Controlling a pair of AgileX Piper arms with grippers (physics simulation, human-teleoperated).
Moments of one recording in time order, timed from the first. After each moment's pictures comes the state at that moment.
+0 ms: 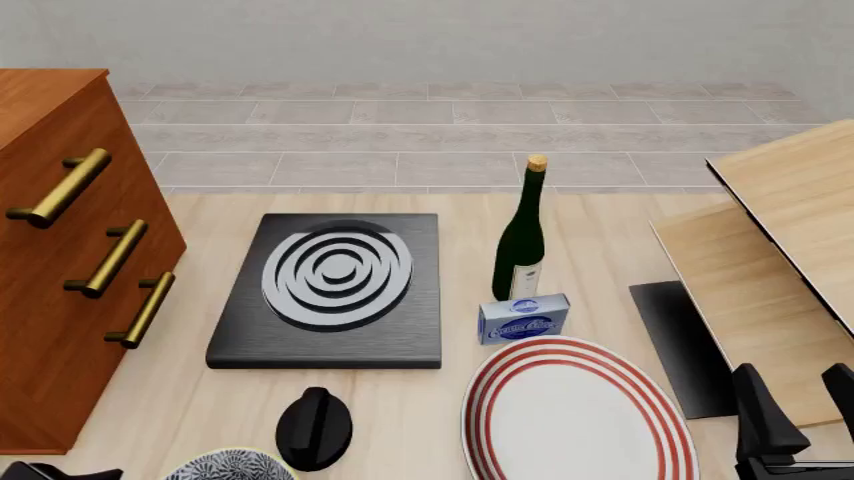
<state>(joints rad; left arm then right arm) -0.20 0.22 -0.11 0.76 0.31 0.00 0.01 0.00 0.00 0.00</state>
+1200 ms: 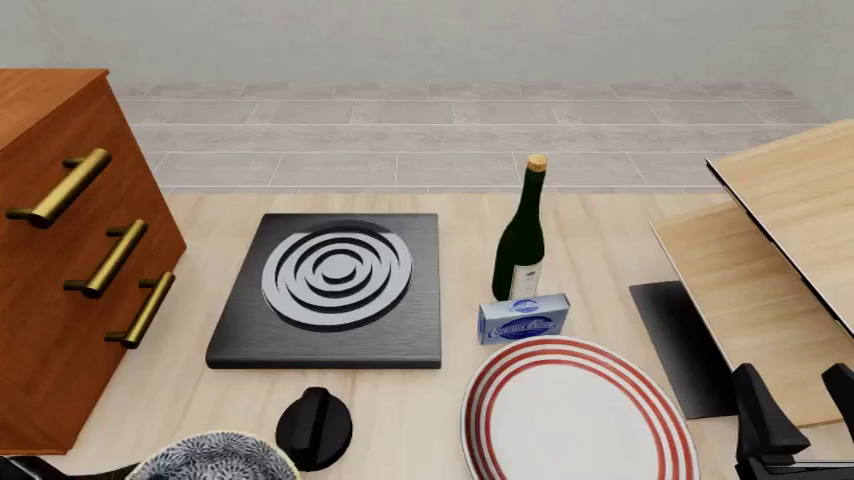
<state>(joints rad) -0.22 0.17 -0.14 0.72 0.33 0.00 0.01 0.00 0.00 0.00</state>
